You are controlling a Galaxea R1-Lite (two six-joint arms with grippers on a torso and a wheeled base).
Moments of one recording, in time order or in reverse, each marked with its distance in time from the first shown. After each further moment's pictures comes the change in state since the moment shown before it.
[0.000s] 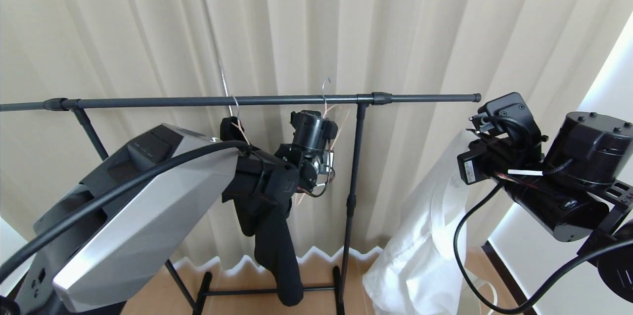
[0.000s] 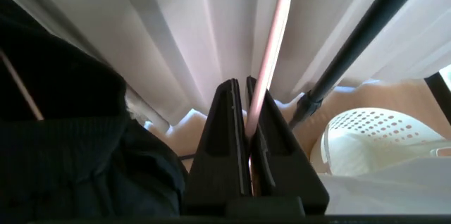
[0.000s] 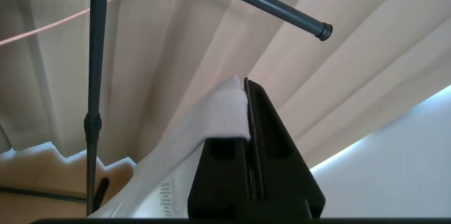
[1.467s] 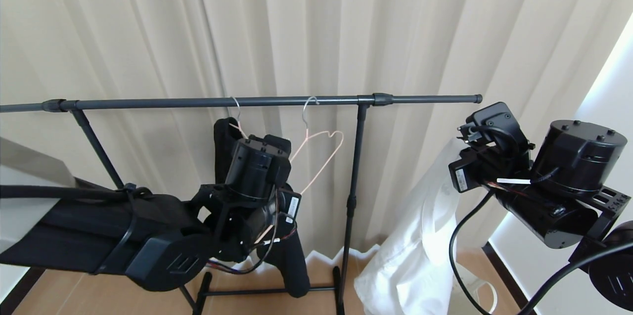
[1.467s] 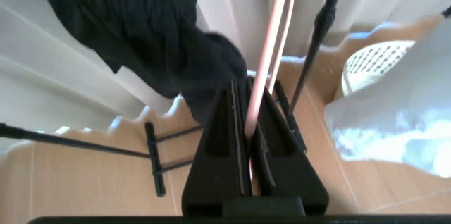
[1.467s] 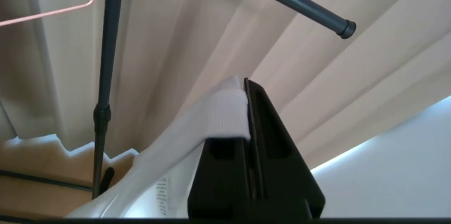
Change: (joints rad) left arm -0.077 -0.491 0.773 -0.191 -0.009 0.102; right arm 0.029 0.023 0.015 -0.001 -0.004 0.000
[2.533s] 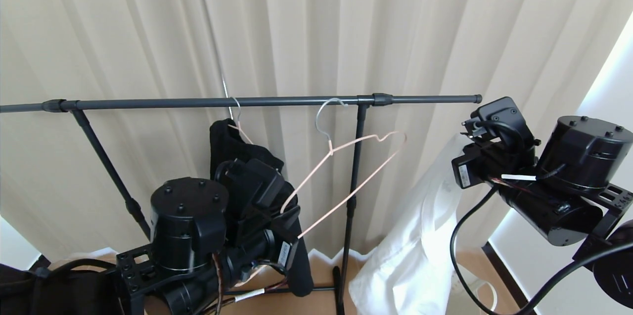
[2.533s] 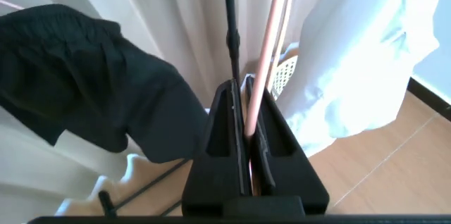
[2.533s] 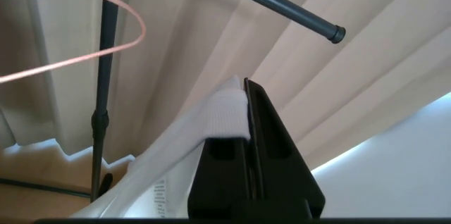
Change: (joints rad) left arm -0.071 -0.165 0.393 -0.469 -0.279 0.114; right arm -0.003 -0.014 -0.010 0.000 -0.015 -0.001
